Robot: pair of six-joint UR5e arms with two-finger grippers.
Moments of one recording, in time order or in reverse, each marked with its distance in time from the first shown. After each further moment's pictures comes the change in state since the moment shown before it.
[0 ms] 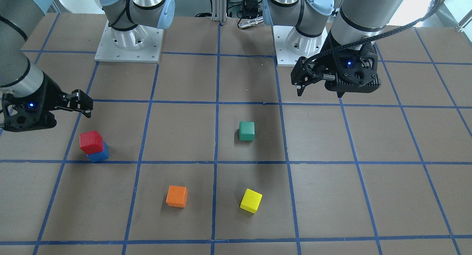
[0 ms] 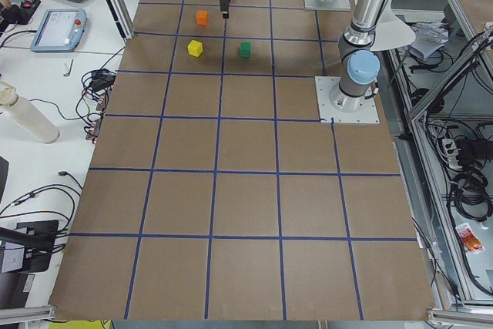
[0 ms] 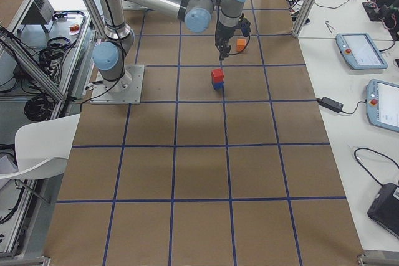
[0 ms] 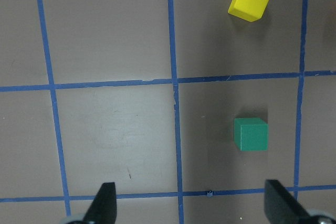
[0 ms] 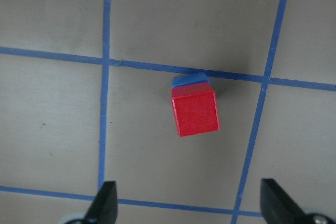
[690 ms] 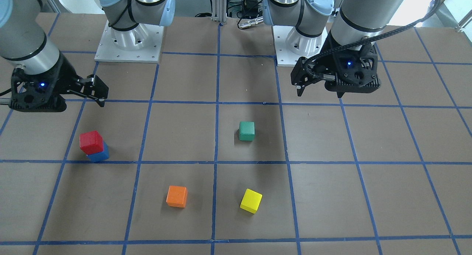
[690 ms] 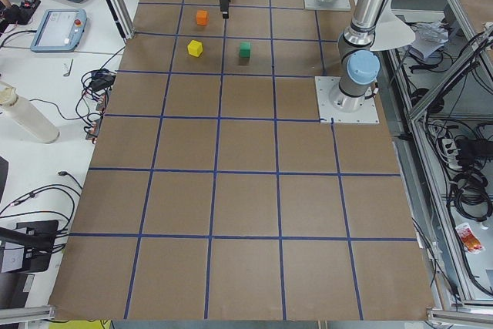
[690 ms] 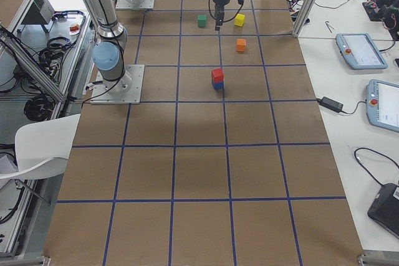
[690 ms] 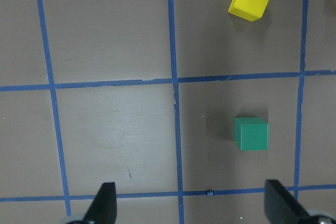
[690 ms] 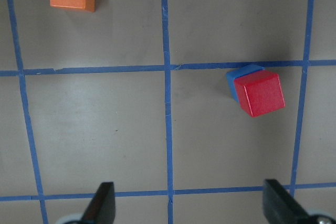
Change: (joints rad) left arm 0.000 0.000 0.000 0.000 -0.001 0.000; right arm 0.197 -0.024 -0.077 0.066 0.001 0.330
